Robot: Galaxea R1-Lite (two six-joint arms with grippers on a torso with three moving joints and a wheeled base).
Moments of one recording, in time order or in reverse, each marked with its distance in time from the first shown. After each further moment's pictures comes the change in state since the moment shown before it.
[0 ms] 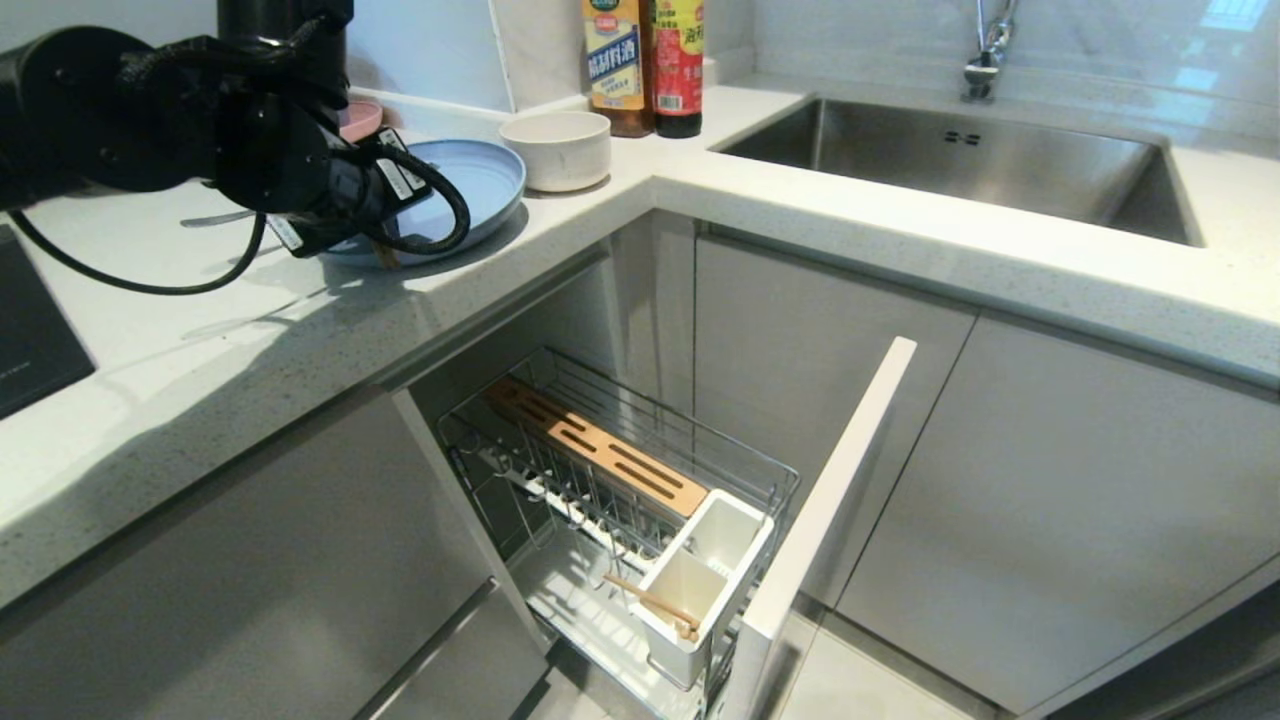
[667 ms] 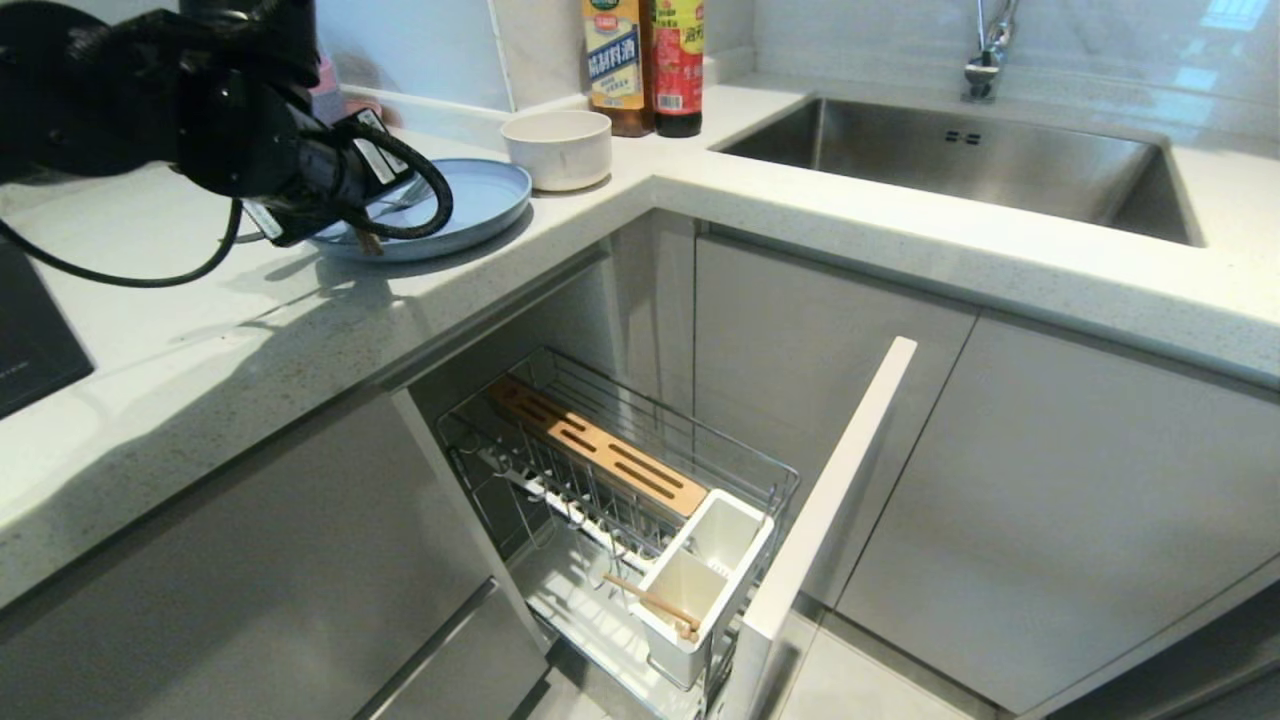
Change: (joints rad) left arm 0.000 -0.043 0.002 -0.002 0.000 0.000; right arm 0.000 0.000 0.000 0.000 0.000 0.000
